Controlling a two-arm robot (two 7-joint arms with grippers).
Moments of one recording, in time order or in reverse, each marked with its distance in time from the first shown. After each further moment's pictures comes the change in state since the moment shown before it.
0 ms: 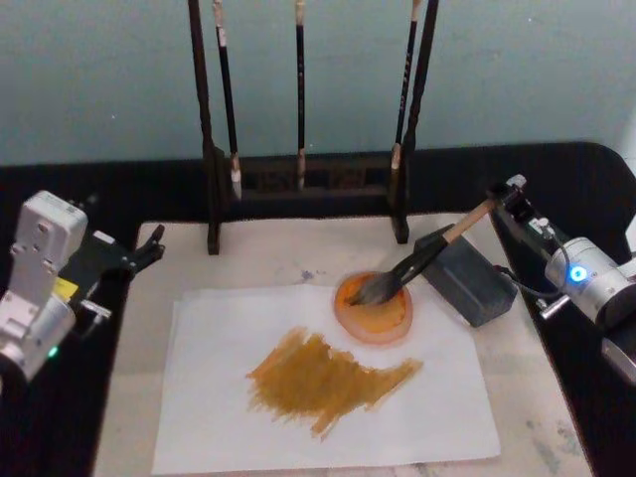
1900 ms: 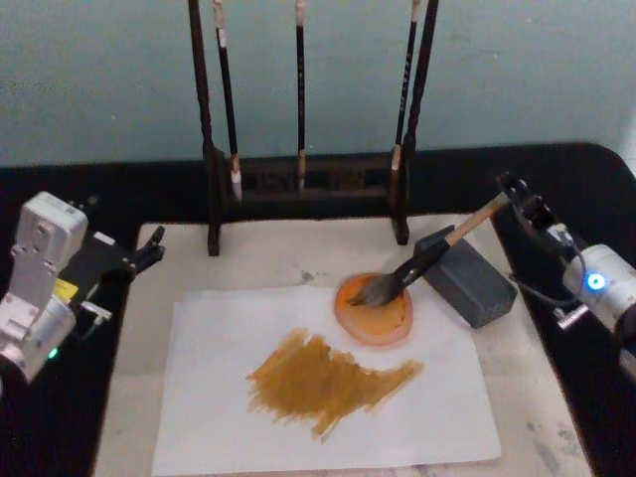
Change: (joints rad) left arm 0.000 0.000 0.000 0.000 0.000 0.000 0.000; right arm -0.096 0.050 0.020 -0.179 0.034 -0.036 -0.172
